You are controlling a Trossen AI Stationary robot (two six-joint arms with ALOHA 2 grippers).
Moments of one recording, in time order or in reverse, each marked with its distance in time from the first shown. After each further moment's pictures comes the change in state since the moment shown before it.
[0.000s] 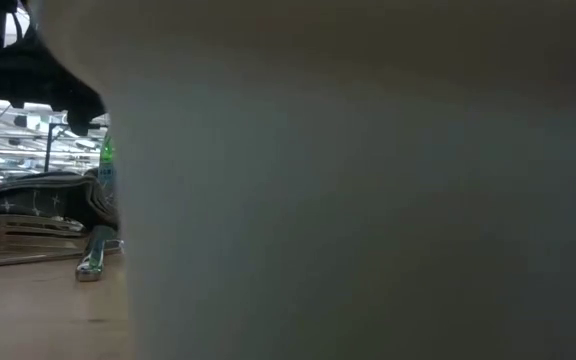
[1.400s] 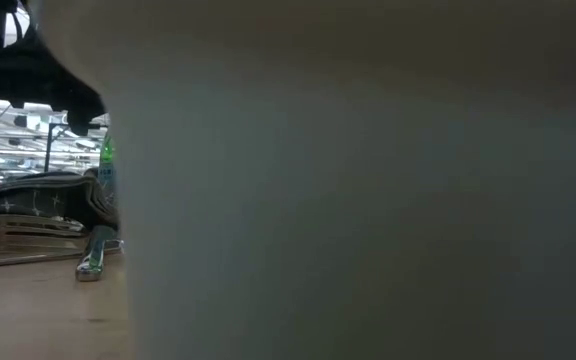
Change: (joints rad) left arm 0.000 0.000 0.000 0.000 0.000 0.000; right arm 0.001 0.174 0.140 -0.125 0.032 -0.201
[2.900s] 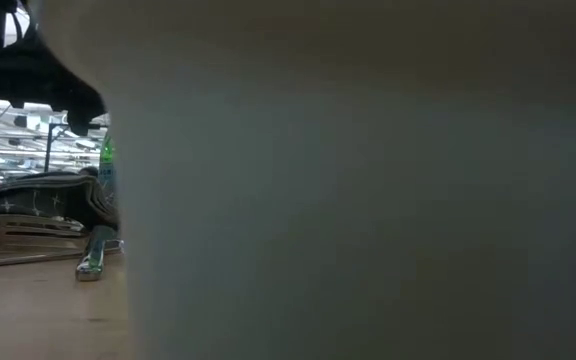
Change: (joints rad) left arm 0.000 0.000 0.000 0.000 0.000 -0.003; right arm 0.954 0.190 0.446 -0.314 0.240 1.214
